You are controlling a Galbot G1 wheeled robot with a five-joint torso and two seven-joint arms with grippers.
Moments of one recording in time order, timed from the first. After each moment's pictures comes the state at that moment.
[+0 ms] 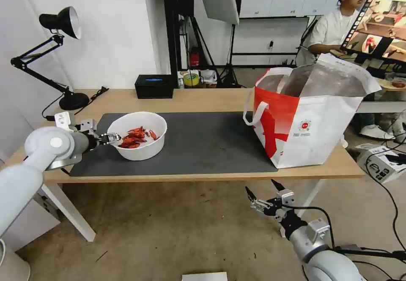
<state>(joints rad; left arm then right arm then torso) 0.62 -0.61 -0.15 -1.69 -1.65 0.74 -0.69 -1.58 0.90 0.33 2.09 0.52 0.00 0.13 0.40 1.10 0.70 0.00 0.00</state>
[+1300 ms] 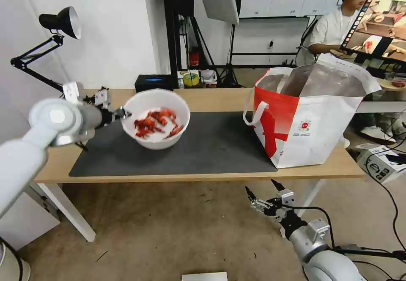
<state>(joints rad) 0.30 -0.64 -0.01 -1.78 -1.86 0.68 -0.74 -1.58 0.90 0.33 2.09 0.52 0.00 0.13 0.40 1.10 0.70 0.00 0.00</state>
